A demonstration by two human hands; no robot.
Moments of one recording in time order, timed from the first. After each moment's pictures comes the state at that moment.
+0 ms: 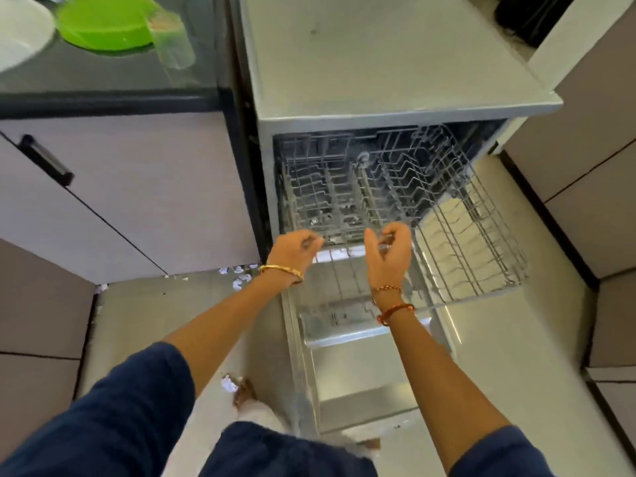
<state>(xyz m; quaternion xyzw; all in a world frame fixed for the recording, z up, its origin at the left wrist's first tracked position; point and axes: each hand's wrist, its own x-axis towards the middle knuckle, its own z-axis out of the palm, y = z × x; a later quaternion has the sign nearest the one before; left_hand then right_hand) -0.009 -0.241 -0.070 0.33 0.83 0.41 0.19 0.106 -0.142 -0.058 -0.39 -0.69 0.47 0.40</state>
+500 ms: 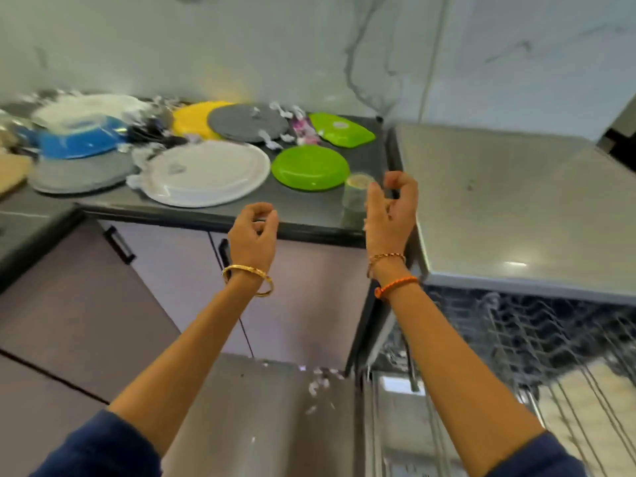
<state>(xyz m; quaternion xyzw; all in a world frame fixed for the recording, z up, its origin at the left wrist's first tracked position) -0.251 -0.396 0.073 0.08 0.78 0.60 -0.14 -0.192 -0.249 0.111 -0.15 -0.63 0.60 0.47</state>
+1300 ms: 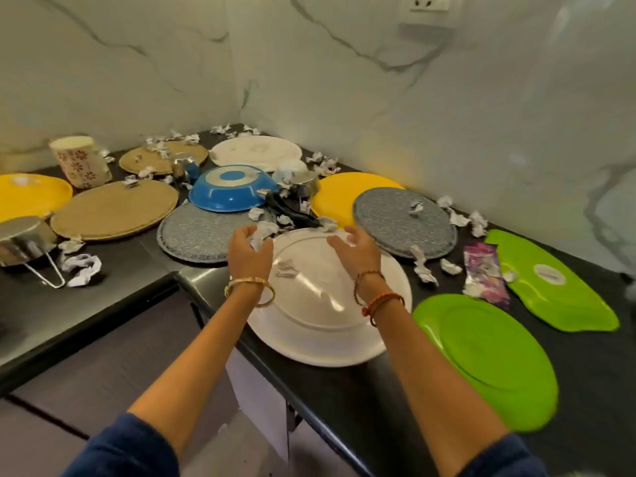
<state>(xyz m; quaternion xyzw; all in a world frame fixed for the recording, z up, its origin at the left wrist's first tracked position) -0.539 -0.514 0.081 -0.24 0.76 0.55 -0.26 -0.579 -0.362 0.094 0.00 -0.82 0.57 0.00</state>
